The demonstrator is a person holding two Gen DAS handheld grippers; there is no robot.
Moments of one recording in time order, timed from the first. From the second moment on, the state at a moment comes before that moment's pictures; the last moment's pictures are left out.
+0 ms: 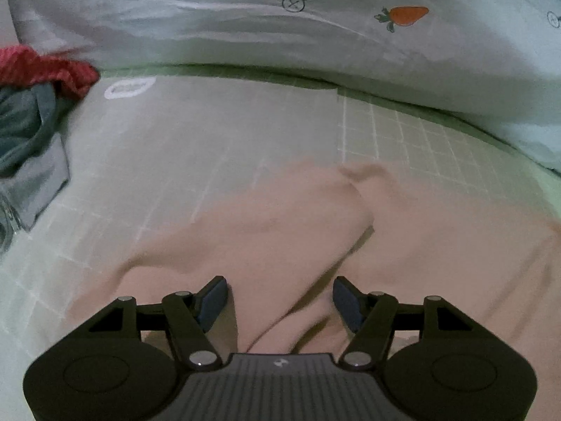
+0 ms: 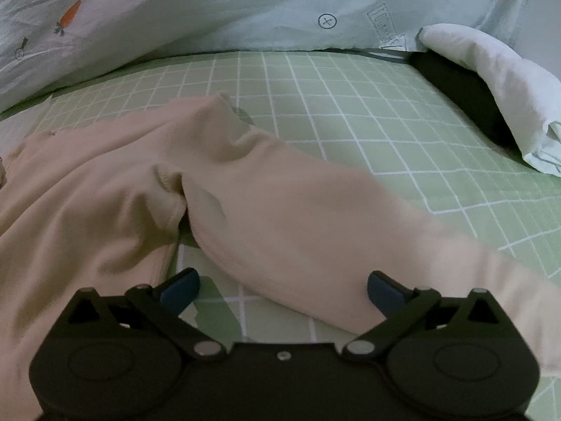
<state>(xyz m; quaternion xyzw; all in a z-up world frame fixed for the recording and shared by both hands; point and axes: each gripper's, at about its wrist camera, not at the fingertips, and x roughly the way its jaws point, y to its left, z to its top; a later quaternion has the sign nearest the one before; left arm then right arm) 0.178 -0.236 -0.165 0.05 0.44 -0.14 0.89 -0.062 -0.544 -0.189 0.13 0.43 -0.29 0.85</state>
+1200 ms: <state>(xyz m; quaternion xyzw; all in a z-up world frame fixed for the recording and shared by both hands) 0.072 -0.055 -0.114 -0.13 0.40 0.19 0.89 -0.062 -0.544 -0.185 0.13 0.42 -0.28 0.85</state>
